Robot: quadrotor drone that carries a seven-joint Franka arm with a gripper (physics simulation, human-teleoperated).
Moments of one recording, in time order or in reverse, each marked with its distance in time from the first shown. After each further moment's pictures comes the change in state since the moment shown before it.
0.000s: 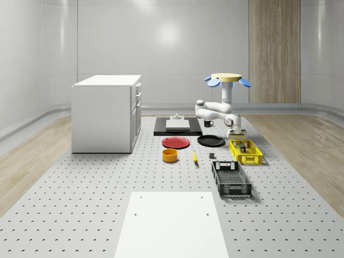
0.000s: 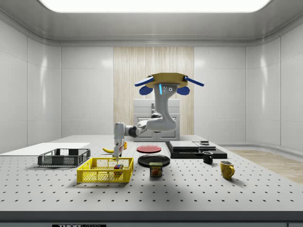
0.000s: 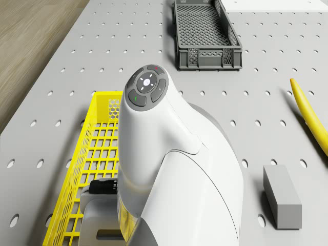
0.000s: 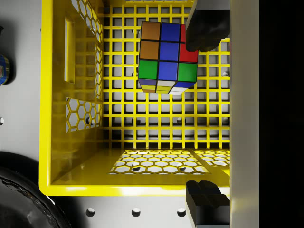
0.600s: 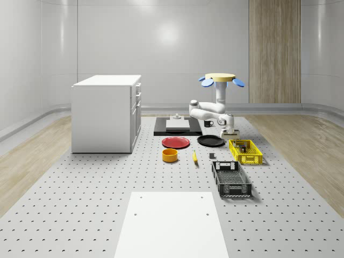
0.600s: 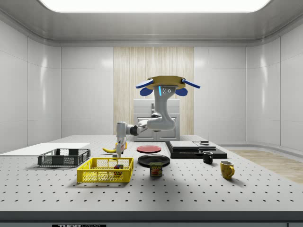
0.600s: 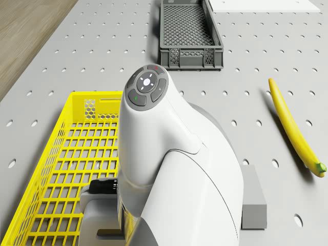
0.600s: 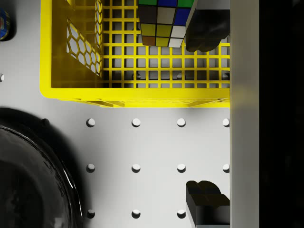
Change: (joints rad) arm 0.000 -0.002 0.001 0.000 0.002 0.002 0.000
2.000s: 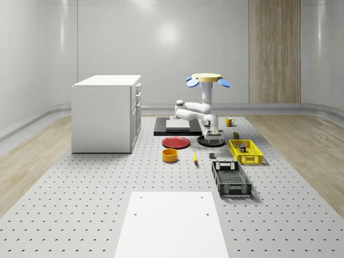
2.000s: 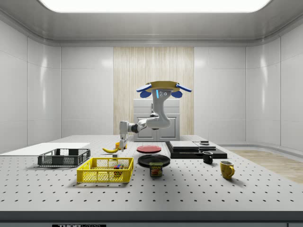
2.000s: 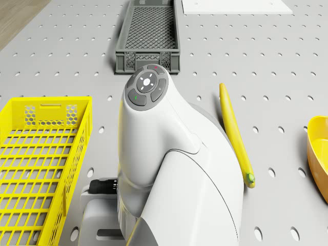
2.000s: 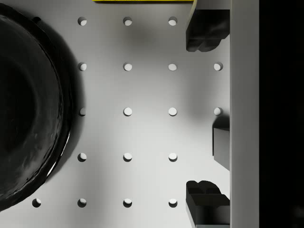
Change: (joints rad) arm -0.001 -0.003 0.000 0.000 0.001 0.003 0.000
